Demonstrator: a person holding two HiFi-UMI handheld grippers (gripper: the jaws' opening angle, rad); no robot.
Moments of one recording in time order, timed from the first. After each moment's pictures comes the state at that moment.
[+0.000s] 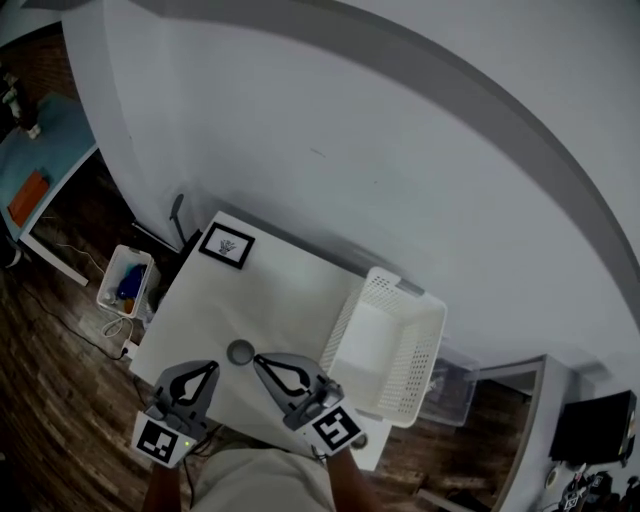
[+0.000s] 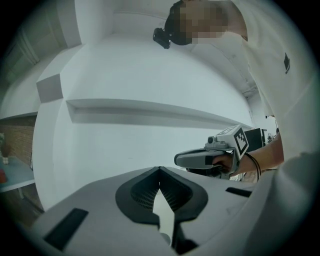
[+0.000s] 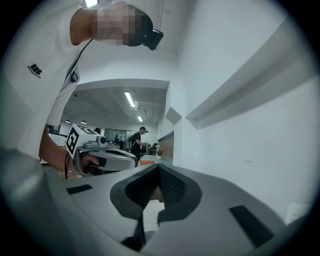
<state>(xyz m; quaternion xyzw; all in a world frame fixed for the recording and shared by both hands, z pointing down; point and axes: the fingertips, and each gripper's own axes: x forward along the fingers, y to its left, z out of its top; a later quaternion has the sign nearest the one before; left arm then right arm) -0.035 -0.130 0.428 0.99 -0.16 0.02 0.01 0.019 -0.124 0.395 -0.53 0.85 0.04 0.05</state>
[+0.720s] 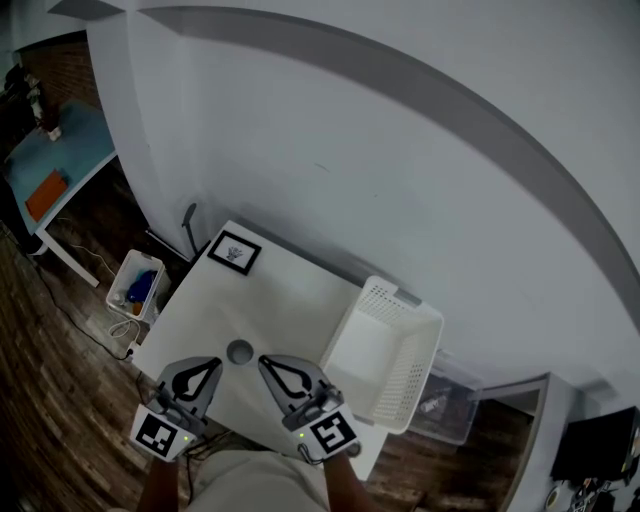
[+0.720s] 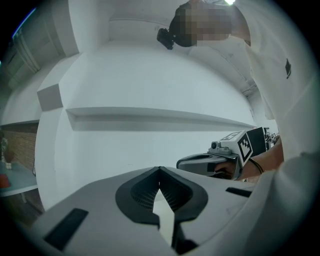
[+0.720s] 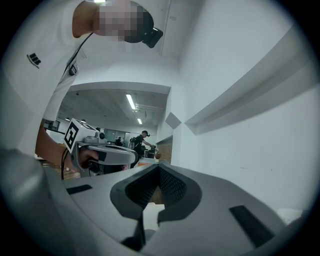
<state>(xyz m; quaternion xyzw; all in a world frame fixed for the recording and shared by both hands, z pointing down) -0.027 -0.105 0.404 0.98 -0.17 0.00 -0.02 0.029 -0.094 0.384 -0.53 0.84 0.07 0.06</state>
